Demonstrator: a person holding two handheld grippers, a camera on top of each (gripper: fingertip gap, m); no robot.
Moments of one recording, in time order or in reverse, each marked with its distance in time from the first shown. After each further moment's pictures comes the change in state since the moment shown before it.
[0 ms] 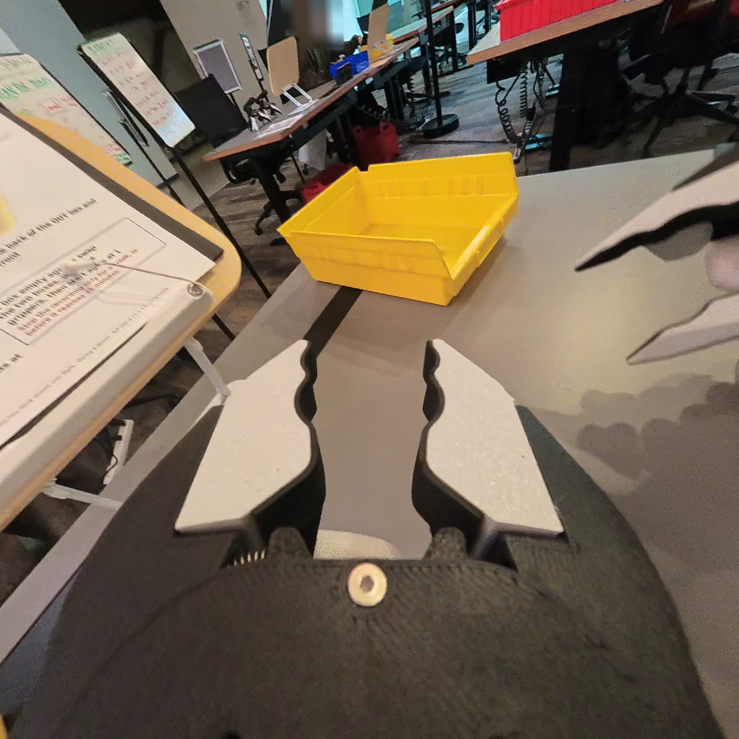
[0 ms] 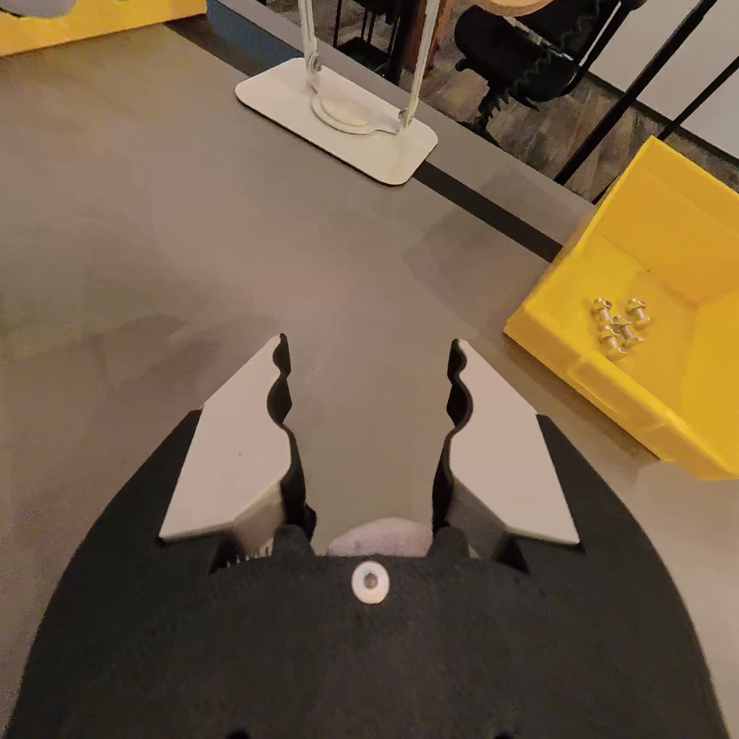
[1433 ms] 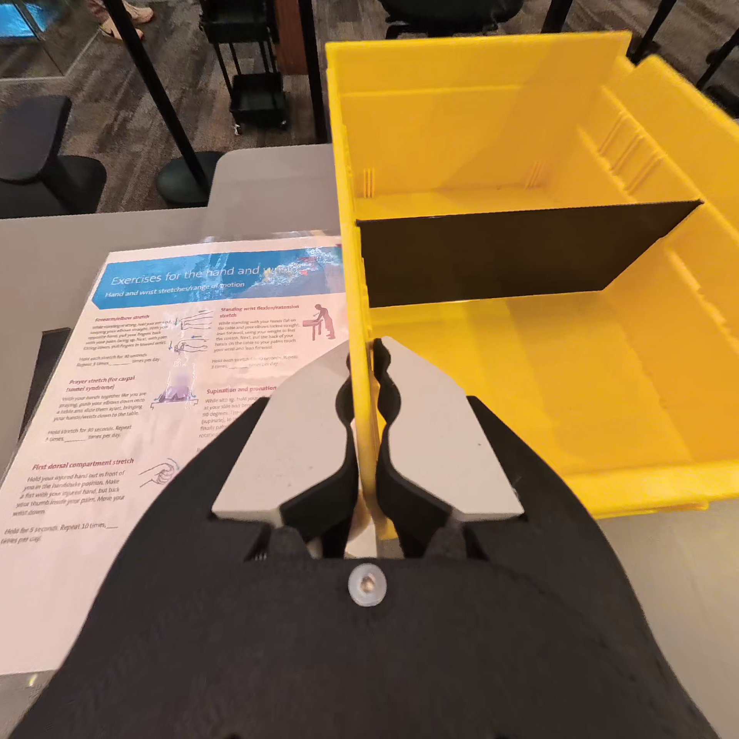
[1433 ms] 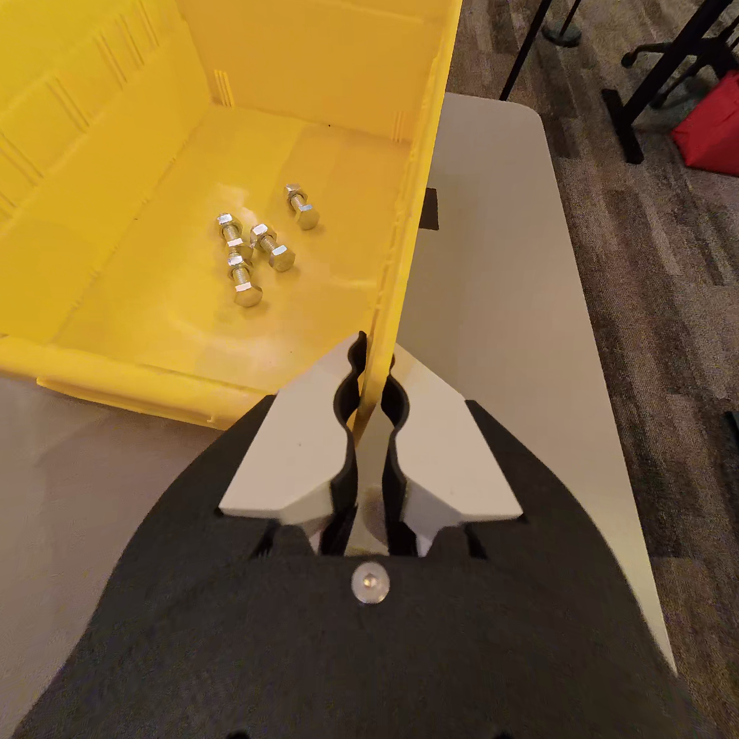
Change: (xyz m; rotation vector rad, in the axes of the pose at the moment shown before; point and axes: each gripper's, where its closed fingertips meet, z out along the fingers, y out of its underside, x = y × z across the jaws) left arm -0.249 0.300 -0.336 -0.387 -0.836 -0.657; right arm 0.307 0.099 0.060 -0.168 0.290 0.364
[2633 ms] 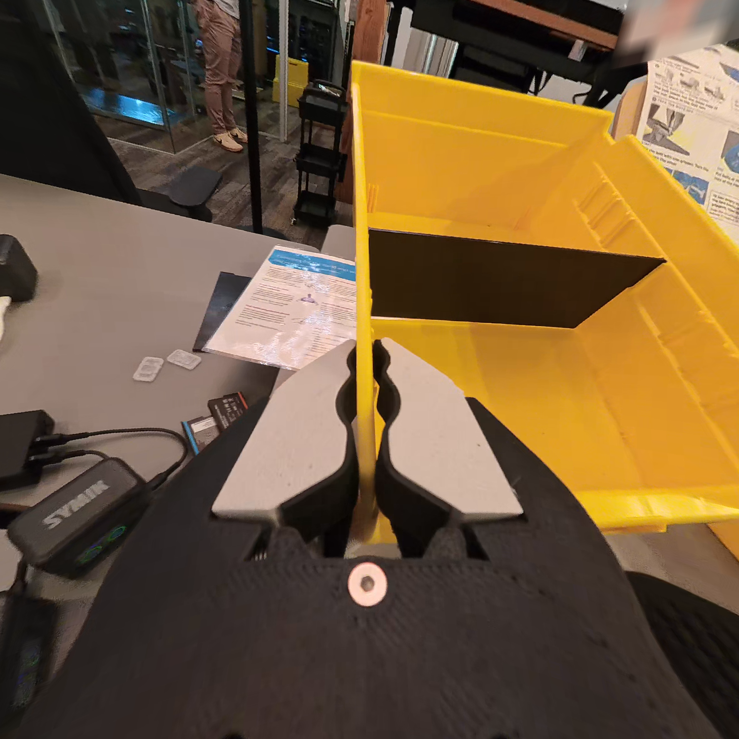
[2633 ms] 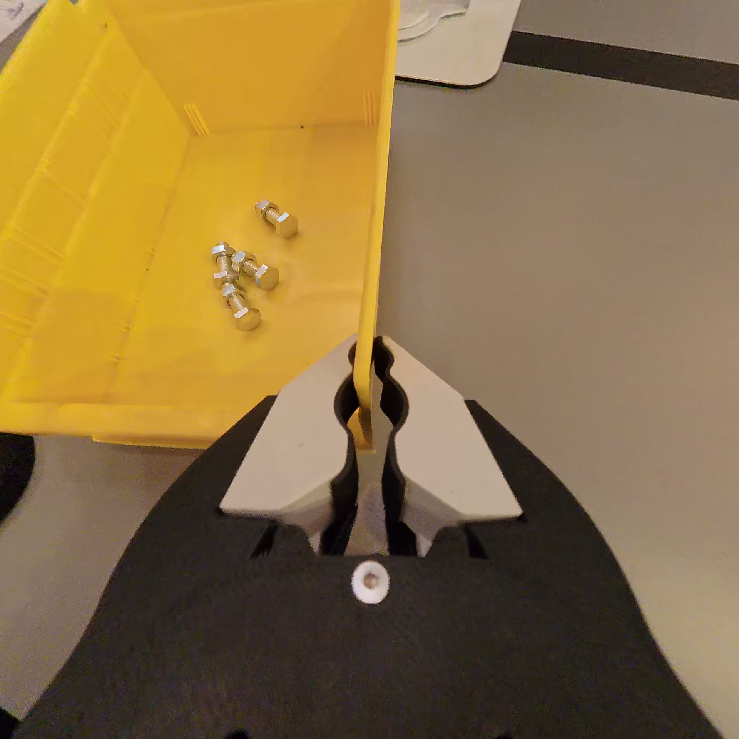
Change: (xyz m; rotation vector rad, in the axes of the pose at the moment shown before) left arm -0.036 0.033 -0.289 0.297 -0.058 -0.255; right arm -0.370 0.064 -0.160 -0.049 -0.362 -0.059
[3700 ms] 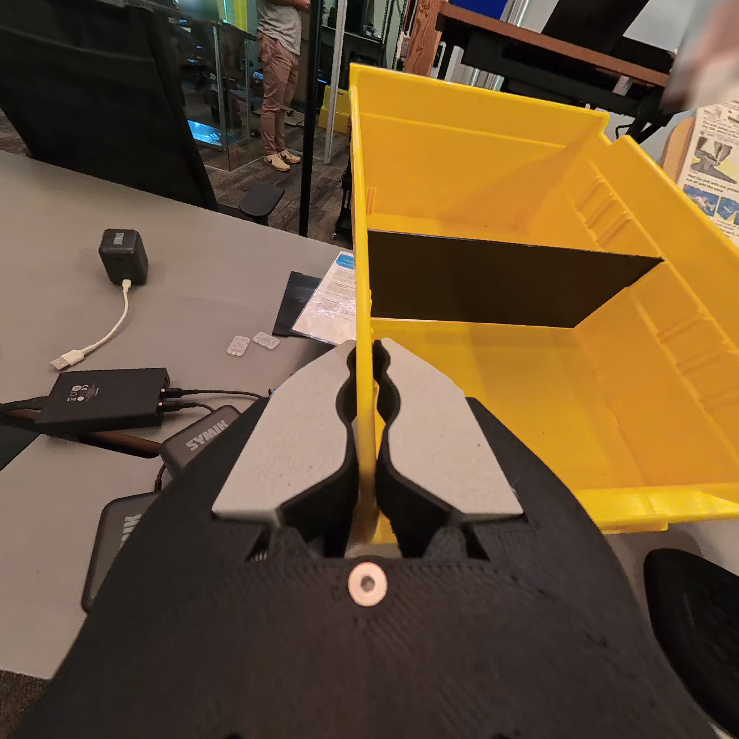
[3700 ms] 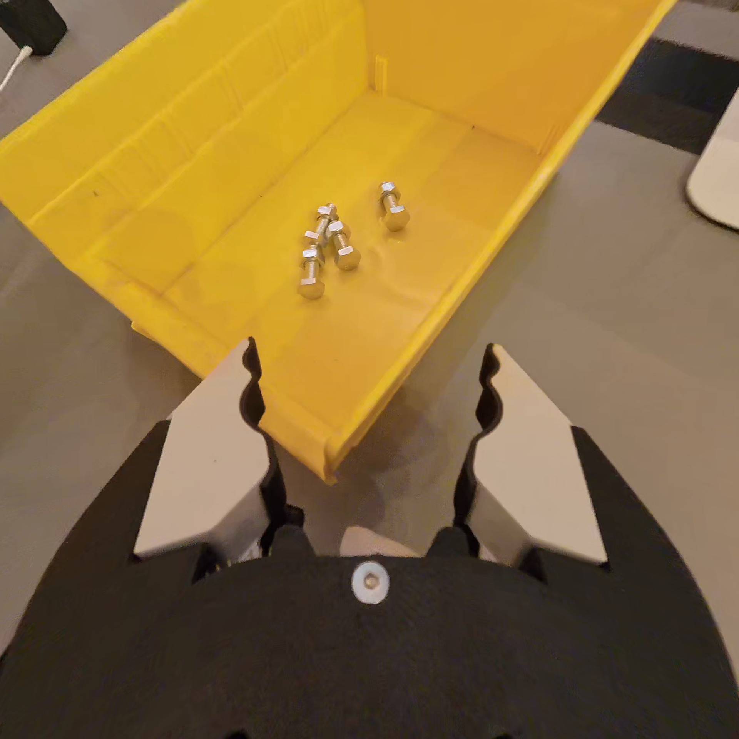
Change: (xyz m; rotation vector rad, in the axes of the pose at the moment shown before) left arm -0.064 0.001 -0.063 0.051 -0.091 -0.022; right arm -0.273 -0.082 0.144 0.004 -0.235 -0.163
